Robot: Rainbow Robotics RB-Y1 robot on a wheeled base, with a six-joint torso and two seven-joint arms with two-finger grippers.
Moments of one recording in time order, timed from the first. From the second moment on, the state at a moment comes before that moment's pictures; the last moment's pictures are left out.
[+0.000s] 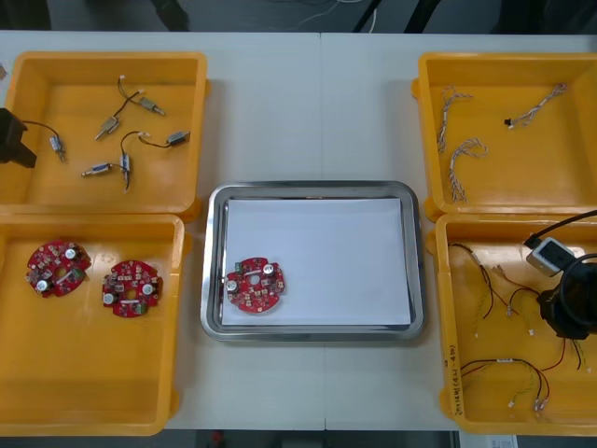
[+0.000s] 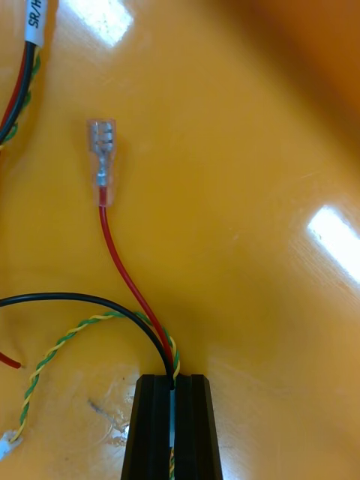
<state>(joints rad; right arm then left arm) 0.09 -0.86 -0.02 -1.83 -0.86 1.13 2.16 -0.66 0.95 0.03 -1.47 0.89 1.73 -1.48</state>
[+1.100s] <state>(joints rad) 0.03 -1.06 -0.41 -1.91 -1.22 1.67 2.16 -0.88 0.83 -0.02 -1.12 0.75 1.69 -1.78</state>
